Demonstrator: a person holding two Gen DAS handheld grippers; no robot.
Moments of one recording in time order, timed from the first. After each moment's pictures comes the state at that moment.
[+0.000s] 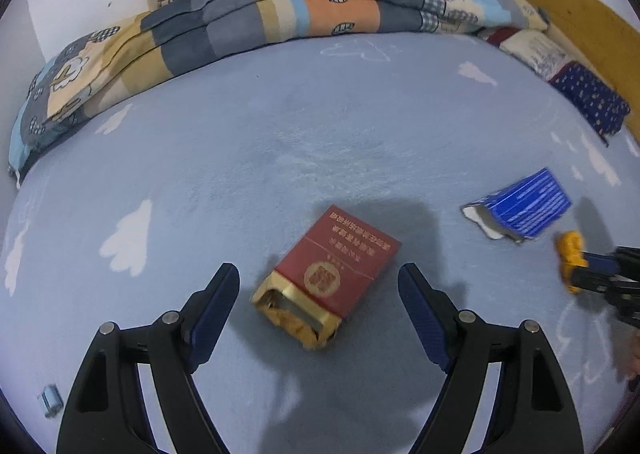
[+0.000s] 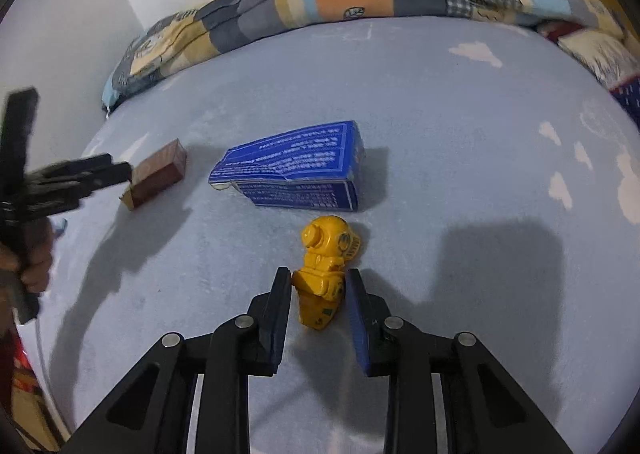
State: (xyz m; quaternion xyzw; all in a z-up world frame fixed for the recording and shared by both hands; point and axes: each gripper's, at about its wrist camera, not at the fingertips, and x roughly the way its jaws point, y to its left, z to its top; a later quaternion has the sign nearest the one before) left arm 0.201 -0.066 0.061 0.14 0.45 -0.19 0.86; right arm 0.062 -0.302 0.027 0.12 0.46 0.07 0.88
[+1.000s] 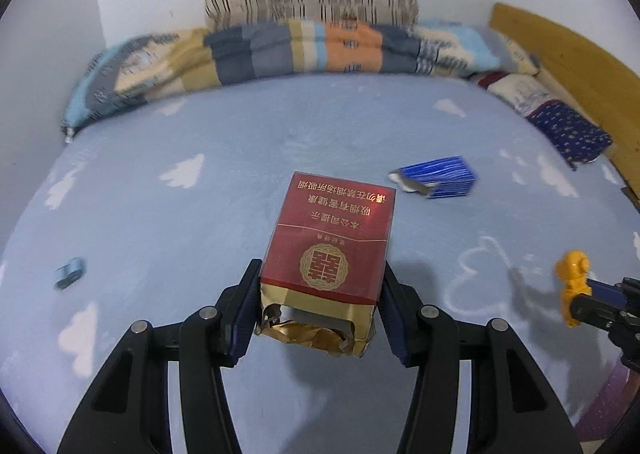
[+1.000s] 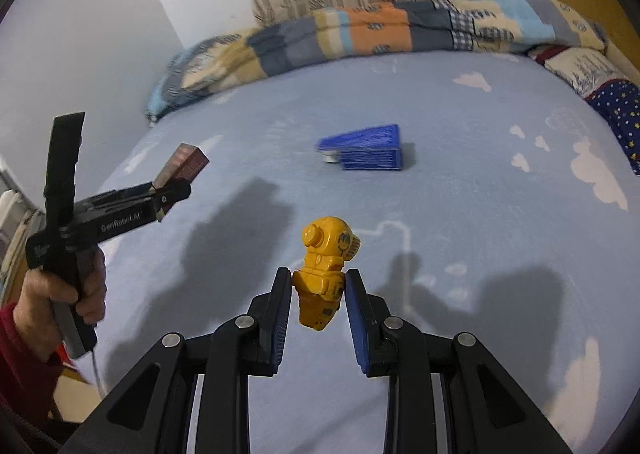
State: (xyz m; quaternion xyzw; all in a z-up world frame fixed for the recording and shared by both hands) left arm 0.008 -0.029 0.137 0.07 0.38 -0.14 0.91; right arm -0.069 -0.257 0.099 0.11 0.40 0.10 0.90
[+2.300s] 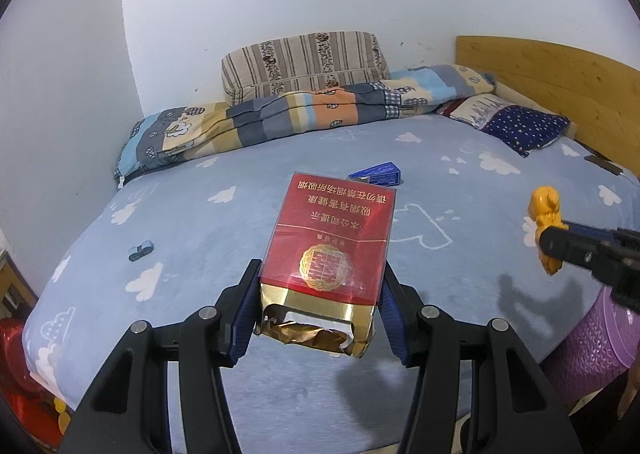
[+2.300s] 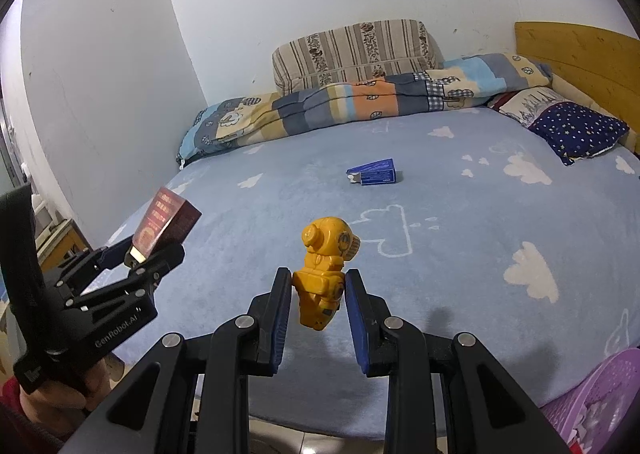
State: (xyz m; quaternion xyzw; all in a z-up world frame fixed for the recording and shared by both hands) left arm -0.216 -0.034 0.175 0.11 0.27 -0.13 0.95; right arm -0.273 -0.212 0.151 0.12 0.29 0.06 0.95
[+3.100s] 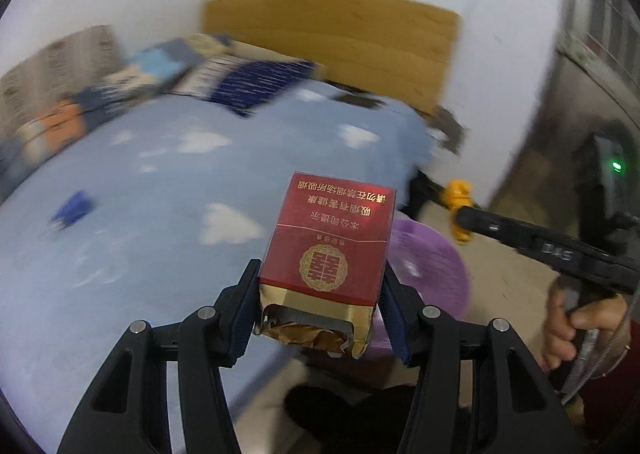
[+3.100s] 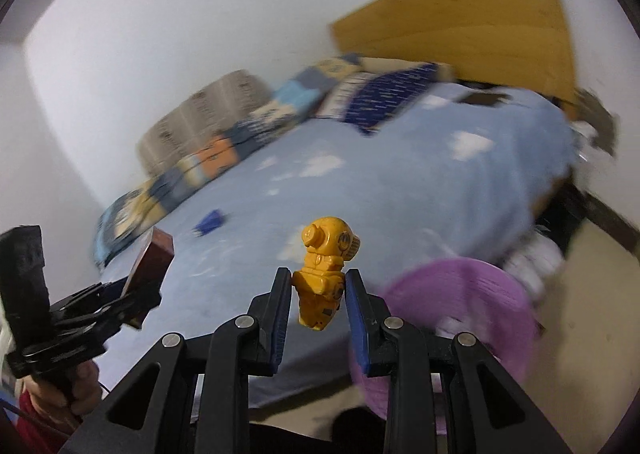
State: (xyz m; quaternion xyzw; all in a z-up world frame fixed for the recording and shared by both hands) left arm -0.320 -0.279 0.191 0.17 0.34 -0.54 0.76; right arm -0.477 -0.423 0.157 0.28 0.24 -0.17 0.91
